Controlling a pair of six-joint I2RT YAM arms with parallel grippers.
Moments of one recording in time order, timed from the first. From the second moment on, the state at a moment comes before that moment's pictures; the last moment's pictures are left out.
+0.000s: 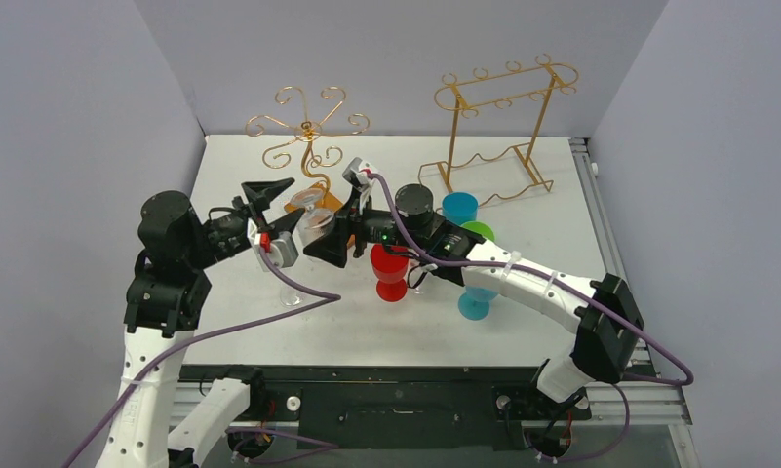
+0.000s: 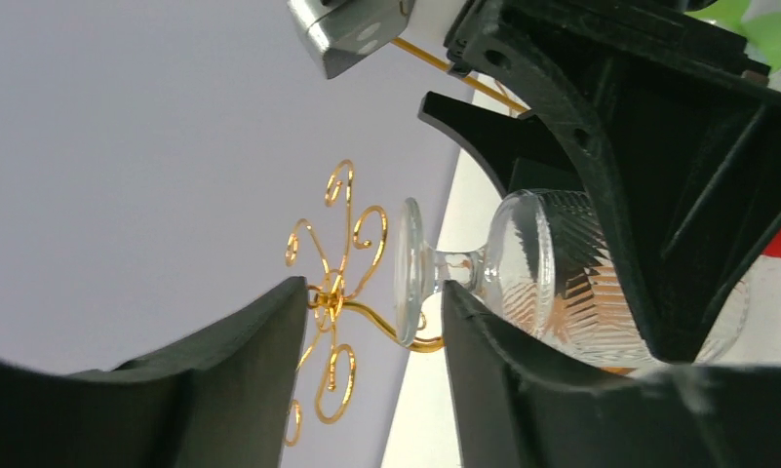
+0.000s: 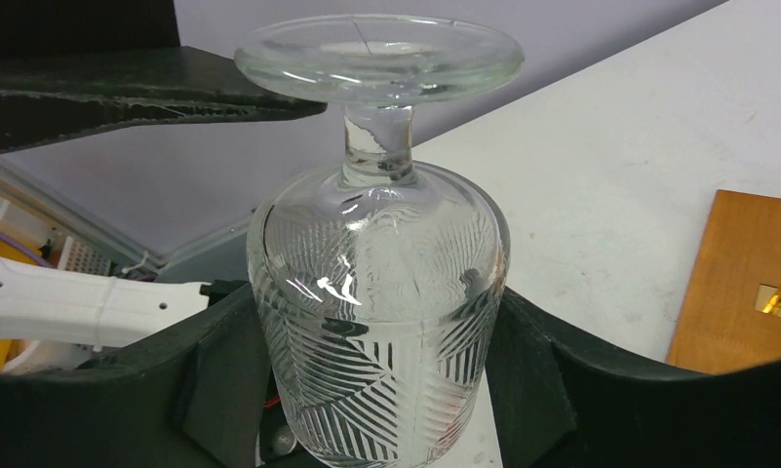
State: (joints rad) left arm -0.16 0.82 1.20 -0.52 0.81 1.08; right arm 0.94 1.55 1.27 0.23 -0.48 0.37
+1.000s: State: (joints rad) left arm -0.05 1.13 1.39 -0.43 0.42 0.33; right arm 0.74 1.63 1.25 0.33 -0.31 0.25
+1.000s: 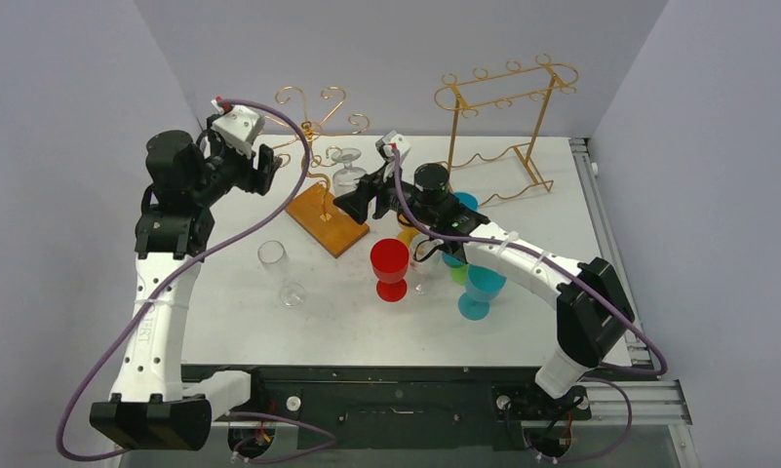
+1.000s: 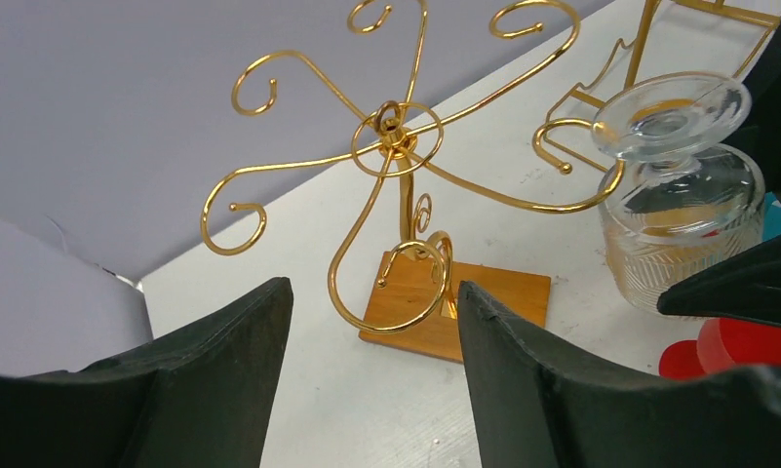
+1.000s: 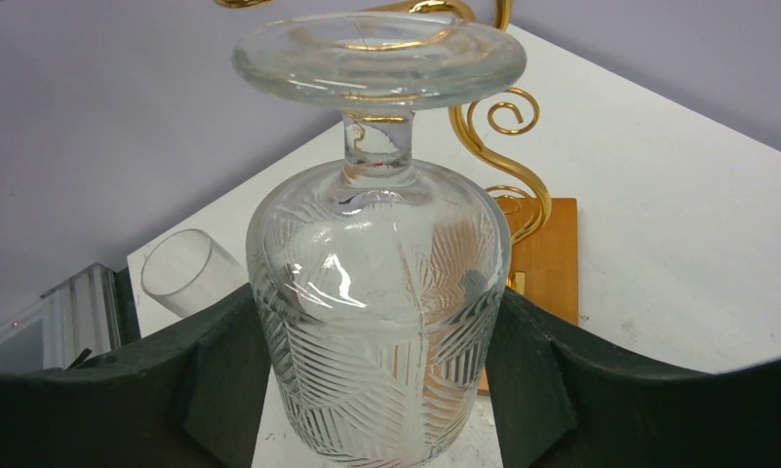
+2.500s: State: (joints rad) left arm -0.03 1.21 1.38 -0.46 0.45 0.30; right arm 0.72 1.85 1.51 0.24 -0.34 0.21
